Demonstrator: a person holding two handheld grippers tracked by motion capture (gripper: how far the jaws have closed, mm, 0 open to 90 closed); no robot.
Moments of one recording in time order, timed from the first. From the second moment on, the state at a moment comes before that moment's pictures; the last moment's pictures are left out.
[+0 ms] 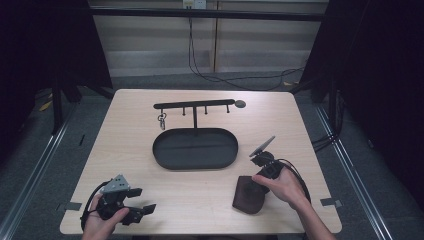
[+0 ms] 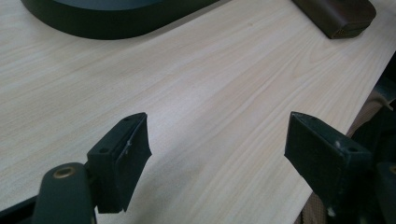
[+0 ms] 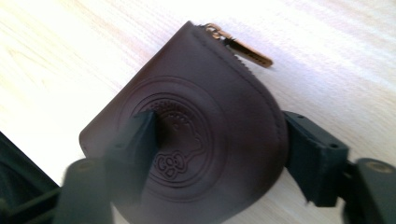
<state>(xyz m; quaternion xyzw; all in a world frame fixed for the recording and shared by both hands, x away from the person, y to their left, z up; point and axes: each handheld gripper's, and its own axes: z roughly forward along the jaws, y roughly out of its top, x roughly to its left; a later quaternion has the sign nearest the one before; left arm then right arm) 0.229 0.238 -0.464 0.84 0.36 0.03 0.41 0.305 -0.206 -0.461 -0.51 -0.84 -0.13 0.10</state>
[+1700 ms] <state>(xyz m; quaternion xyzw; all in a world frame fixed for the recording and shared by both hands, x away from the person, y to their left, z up) 0.231 0.243 -0.462 0.84 0.36 0.03 0.41 0.320 -0.205 -0.387 -0.50 -0.85 -0.16 0.04</state>
